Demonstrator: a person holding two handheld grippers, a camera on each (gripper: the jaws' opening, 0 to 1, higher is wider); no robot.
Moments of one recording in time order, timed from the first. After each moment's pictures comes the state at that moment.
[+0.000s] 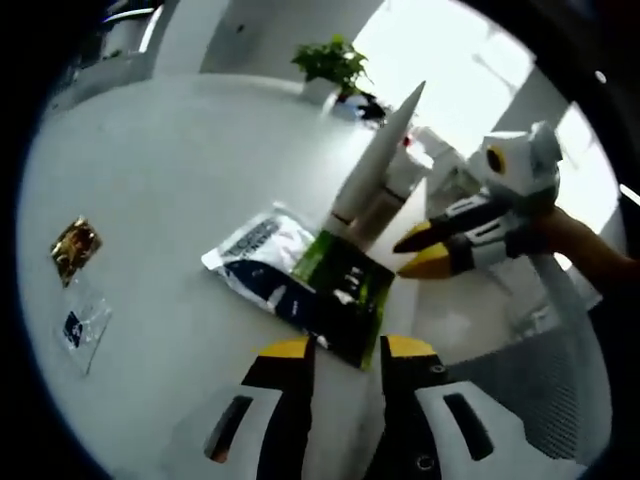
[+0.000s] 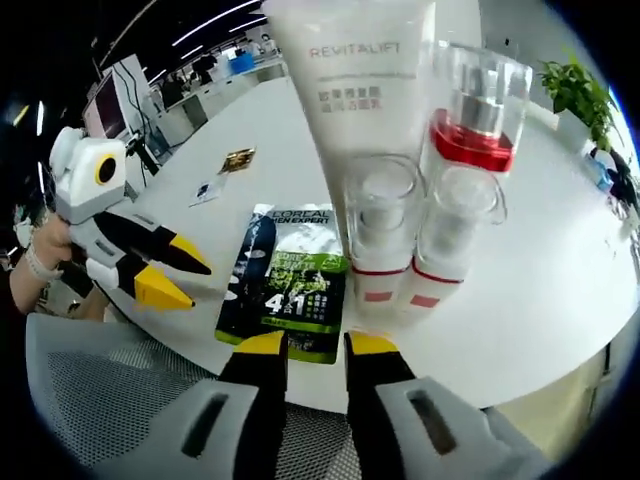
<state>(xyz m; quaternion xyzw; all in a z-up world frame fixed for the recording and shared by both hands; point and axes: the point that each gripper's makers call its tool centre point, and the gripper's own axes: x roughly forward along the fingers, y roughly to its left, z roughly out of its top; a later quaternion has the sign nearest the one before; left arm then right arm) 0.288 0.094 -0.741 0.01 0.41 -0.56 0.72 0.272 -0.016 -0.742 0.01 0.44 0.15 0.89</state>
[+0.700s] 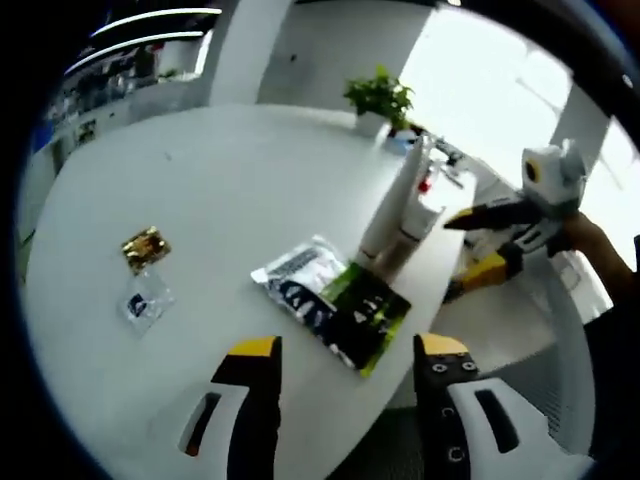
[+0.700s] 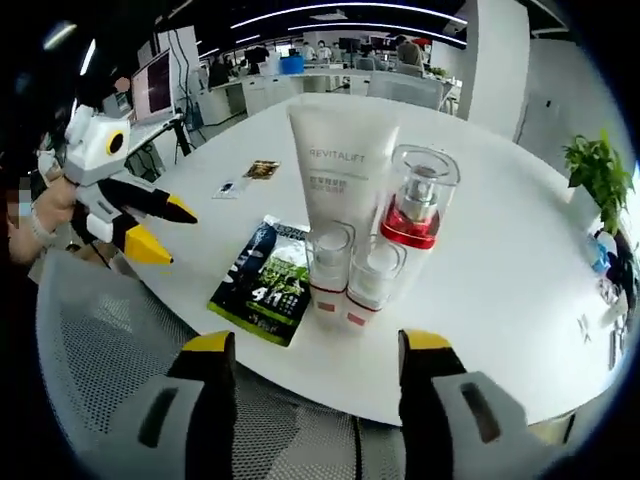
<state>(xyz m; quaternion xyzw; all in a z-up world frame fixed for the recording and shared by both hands) 0.290 0.119 -0.702 0.00 0.37 -0.43 0.82 0.264 -0.054 -0.696 -0.10 0.39 0.21 0.89</state>
